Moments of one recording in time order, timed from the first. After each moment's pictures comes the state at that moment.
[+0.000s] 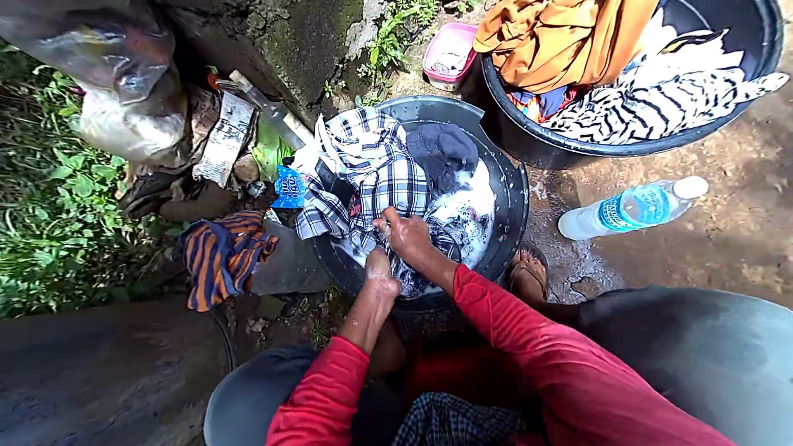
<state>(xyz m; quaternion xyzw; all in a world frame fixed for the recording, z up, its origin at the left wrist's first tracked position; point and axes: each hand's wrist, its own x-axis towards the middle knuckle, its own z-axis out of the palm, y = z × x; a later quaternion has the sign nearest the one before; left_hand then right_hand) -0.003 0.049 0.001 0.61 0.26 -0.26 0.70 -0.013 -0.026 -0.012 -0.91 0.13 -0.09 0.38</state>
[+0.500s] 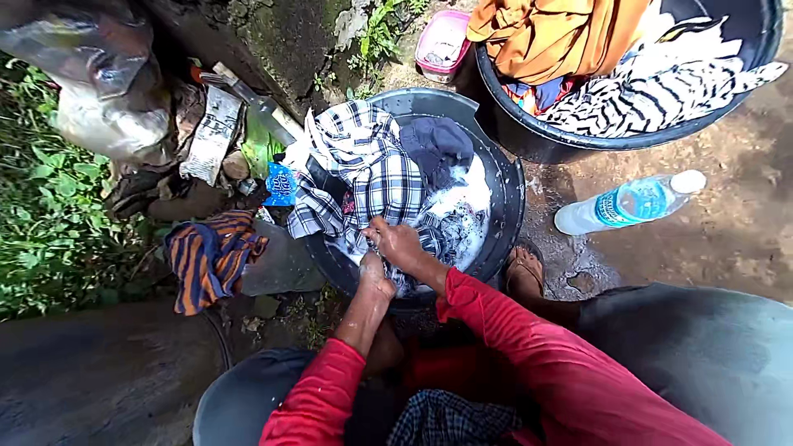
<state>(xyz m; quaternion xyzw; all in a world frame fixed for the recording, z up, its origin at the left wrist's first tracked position) 0.000 0.057 -0.018 0.58 0.25 -0.28 0.73 -0.014 -0.021 -0.022 -0.90 0.11 -0.02 0.41</state>
